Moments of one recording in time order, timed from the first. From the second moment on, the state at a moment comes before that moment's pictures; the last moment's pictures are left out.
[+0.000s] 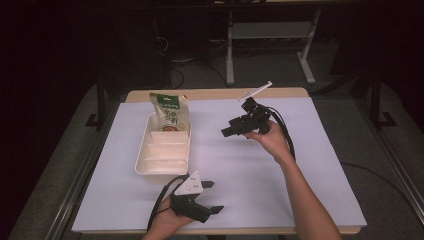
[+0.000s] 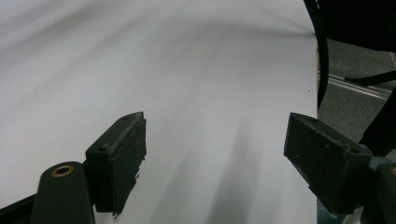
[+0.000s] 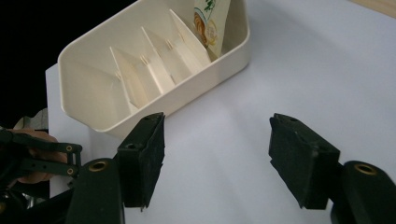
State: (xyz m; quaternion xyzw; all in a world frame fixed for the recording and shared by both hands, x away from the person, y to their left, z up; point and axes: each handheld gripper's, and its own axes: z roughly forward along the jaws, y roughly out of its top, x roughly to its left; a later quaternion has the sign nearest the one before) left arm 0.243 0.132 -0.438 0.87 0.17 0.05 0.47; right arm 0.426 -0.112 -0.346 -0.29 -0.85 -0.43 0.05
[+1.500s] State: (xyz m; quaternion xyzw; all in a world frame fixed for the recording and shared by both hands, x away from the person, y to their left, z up) left arm 0.243 0.136 -0.438 0.87 0.18 0.06 0.45; right arm 0.343 -0.194 -0.391 -0.33 -0.84 -0.44 0.04
